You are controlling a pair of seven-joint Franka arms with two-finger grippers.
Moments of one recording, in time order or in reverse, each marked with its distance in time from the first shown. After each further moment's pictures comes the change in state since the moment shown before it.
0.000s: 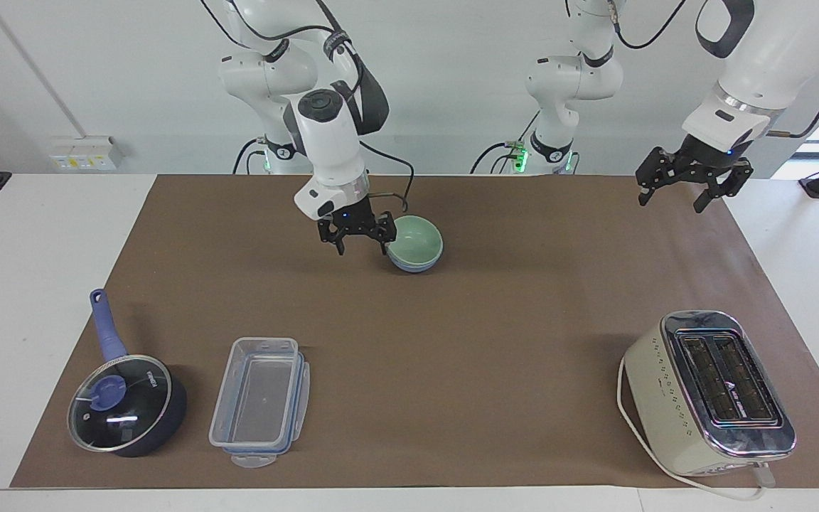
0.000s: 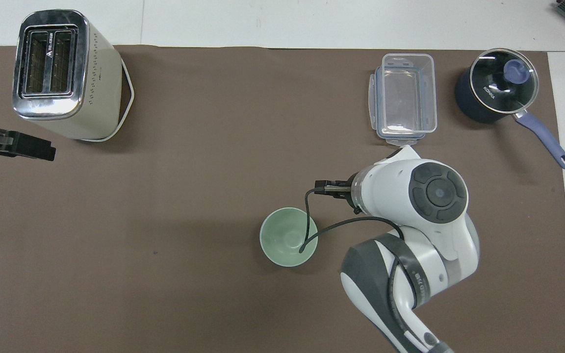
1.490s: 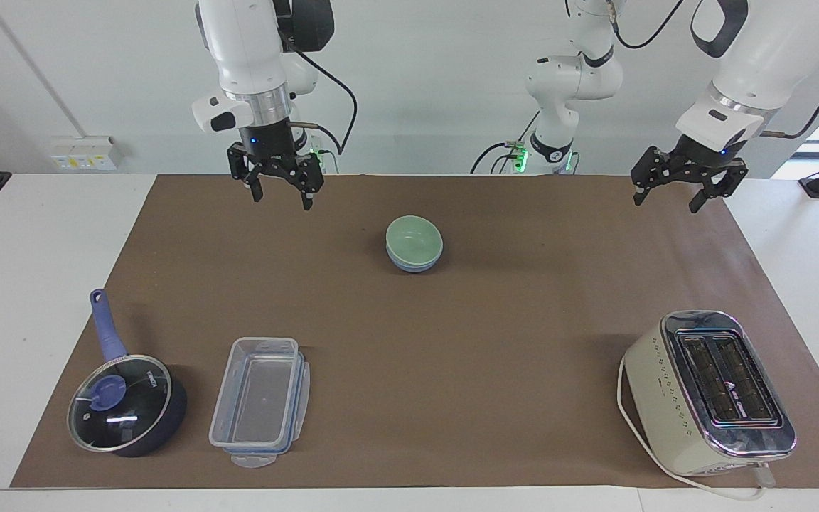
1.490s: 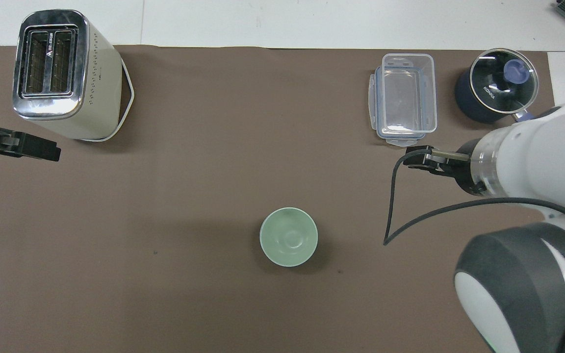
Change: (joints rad) left arm -0.001 0.000 -0.013 0.000 0.000 0.000 0.000; right arm -0.123 -0.158 -0.057 0.280 -0.057 -0.449 0.006
